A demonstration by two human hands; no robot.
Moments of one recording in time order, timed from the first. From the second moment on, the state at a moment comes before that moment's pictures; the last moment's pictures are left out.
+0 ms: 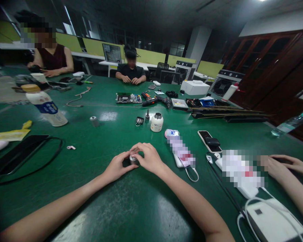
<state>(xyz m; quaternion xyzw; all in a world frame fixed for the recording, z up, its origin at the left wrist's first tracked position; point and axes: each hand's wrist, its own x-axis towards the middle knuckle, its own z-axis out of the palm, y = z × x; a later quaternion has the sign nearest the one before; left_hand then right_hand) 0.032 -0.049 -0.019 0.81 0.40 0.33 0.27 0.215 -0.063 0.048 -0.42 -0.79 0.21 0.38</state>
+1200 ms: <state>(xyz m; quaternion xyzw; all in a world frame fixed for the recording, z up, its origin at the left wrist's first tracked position) 0.034 -0.050 -0.016 0.81 0.40 0.33 0.27 0.215 -0.065 0.045 -0.47 -0.81 0.08 0.35</state>
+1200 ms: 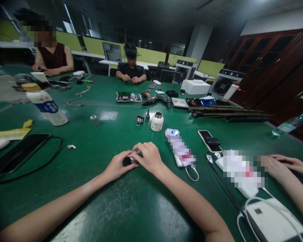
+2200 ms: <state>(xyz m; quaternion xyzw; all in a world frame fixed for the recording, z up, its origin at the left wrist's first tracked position) 0.032 -0.048 -0.021 0.81 0.40 0.32 0.28 0.212 -0.062 0.043 -0.45 -0.75 0.28 0.40</state>
